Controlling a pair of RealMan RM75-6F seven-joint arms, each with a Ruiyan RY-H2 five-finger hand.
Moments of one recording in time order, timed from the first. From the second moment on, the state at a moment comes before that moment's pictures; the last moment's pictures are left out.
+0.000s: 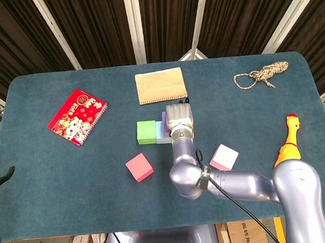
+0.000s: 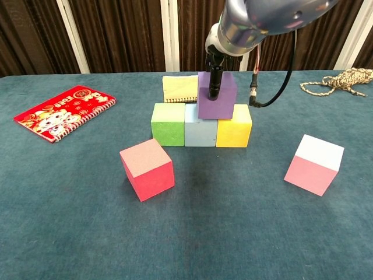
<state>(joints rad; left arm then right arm) -0.18 -1.34 -0.23 -1.40 1.30 1.55 0.20 1.38 -1.66 0.62 -1.42 0.27 1.24 -1.31</state>
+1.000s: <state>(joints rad) -0.18 -1.34 -0.22 -1.40 1.31 1.56 0.20 1.37 -1.67 0.61 -1.43 0.25 1.25 -1.28</state>
